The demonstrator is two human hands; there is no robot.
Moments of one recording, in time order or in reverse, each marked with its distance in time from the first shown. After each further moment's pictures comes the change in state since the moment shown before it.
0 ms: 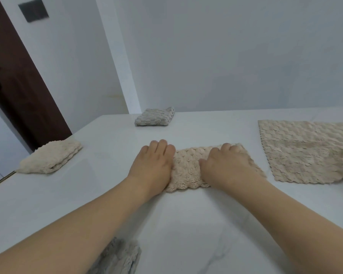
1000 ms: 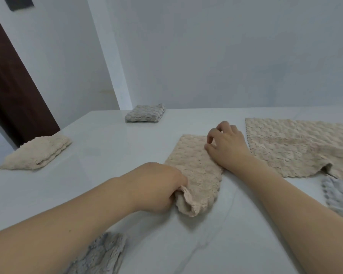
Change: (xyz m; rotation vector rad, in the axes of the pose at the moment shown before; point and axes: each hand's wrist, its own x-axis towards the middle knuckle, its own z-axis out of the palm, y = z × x) left_hand -0.024 0.032 -0.067 -0.274 -0.422 0.357; right_hand 0.039 0.061 0.013 0.315 0.448 -0.216
